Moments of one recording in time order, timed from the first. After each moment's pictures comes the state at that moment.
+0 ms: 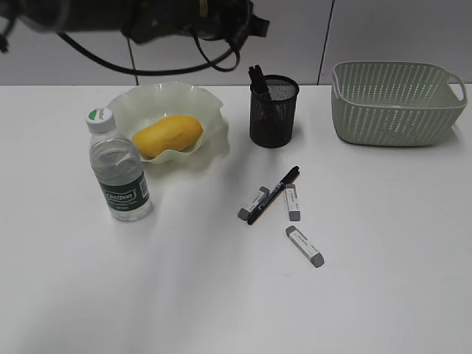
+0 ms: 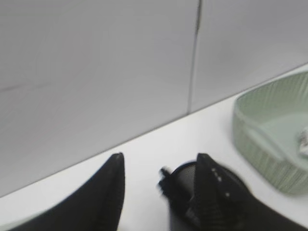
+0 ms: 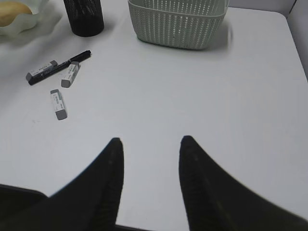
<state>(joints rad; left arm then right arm) -0.59 2.12 -1.69 0.54 0.02 -0.59 0.37 -0.01 -0.51 -0.15 1.04 0.14</state>
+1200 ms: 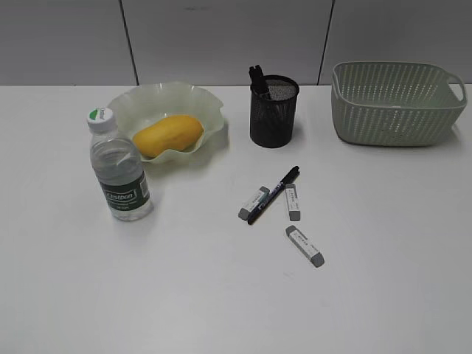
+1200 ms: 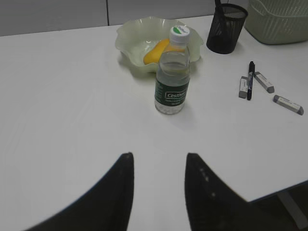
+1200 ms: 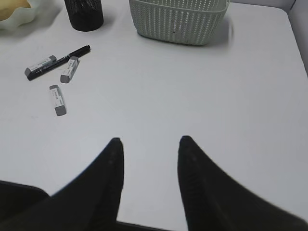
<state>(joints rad) -0.63 -0.01 -0.54 0.24 1.09 -0.33 0.37 0.02 -0.51 -0.15 1.04 0.14</state>
